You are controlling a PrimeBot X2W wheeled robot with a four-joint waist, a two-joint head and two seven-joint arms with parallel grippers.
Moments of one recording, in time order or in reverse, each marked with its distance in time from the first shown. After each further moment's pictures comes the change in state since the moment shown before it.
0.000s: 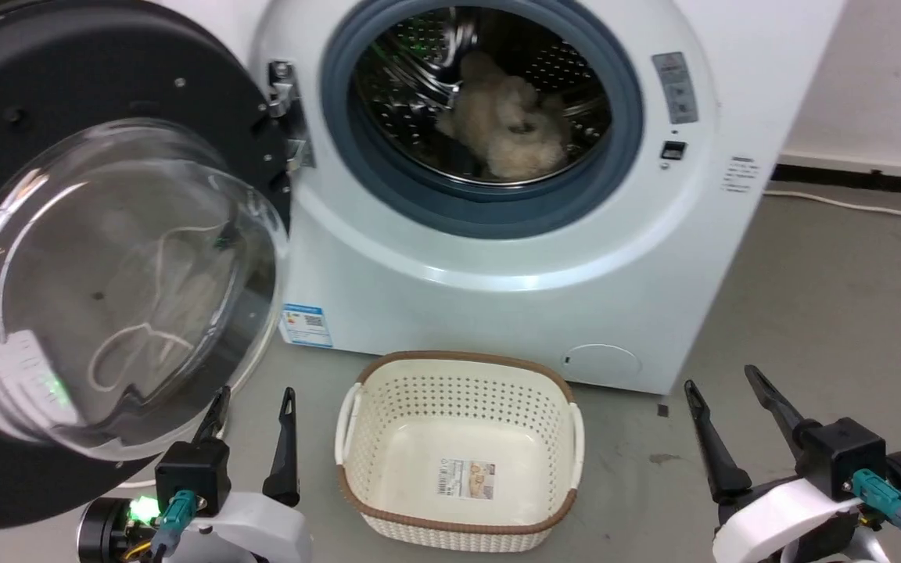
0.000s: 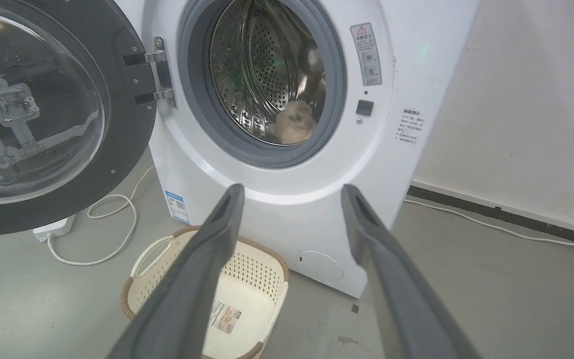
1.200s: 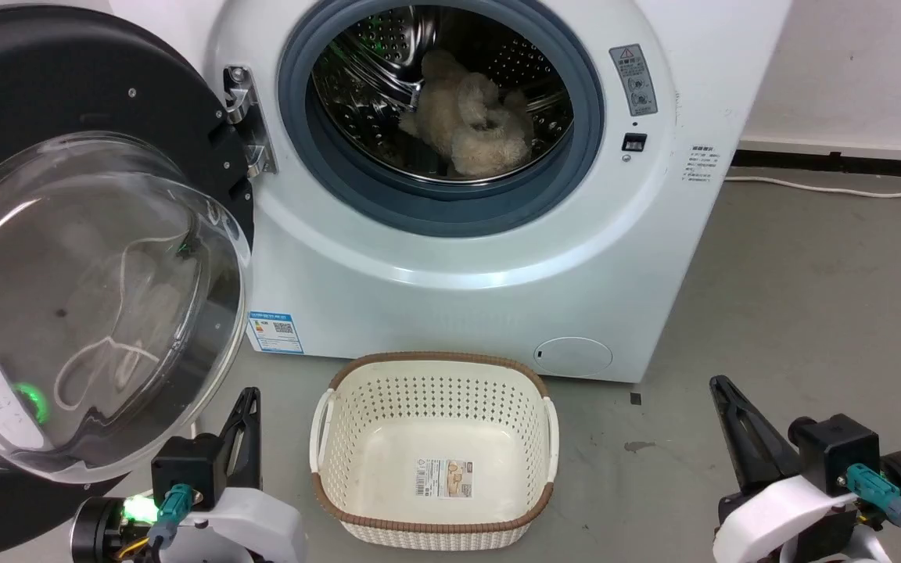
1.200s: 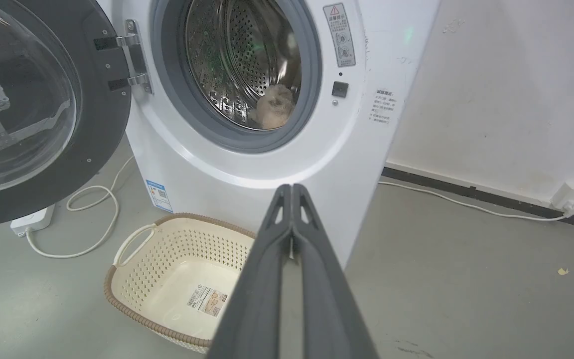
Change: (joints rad) left arm -0.001 0.000 0.012 -0.010 0.011 0.001 0.038; right arm -0.001 0.001 -0.002 -0.002 -0.012 0.000 0.039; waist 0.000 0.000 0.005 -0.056
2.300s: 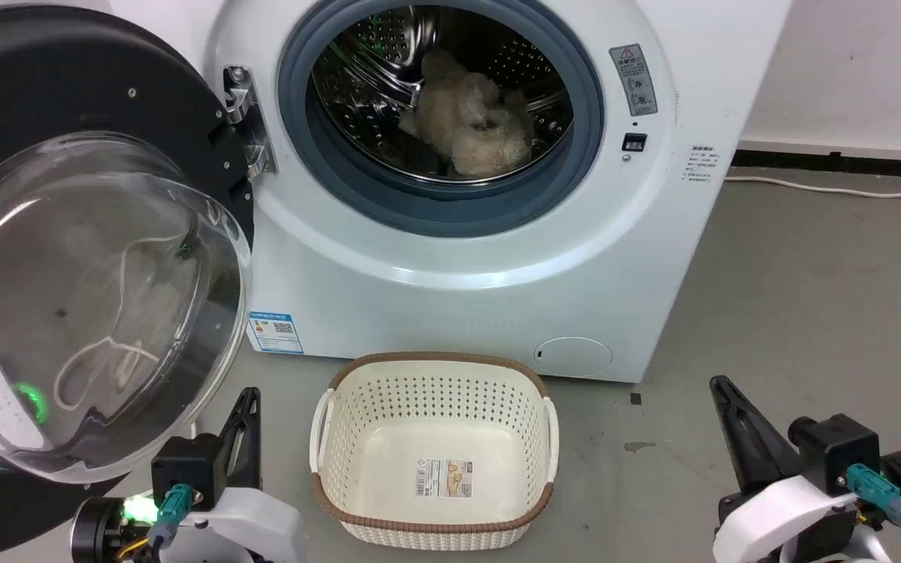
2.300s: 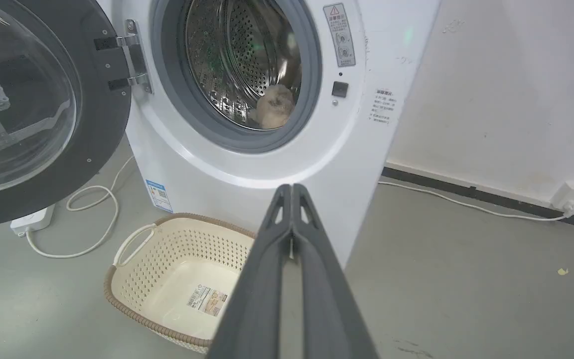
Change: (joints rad) left arm 0.000 0.000 0.000 0.000 0.000 0.000 0.000; right arm 0.000 0.000 0.000 0.000 0.000 0.000 0.000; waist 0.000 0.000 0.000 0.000
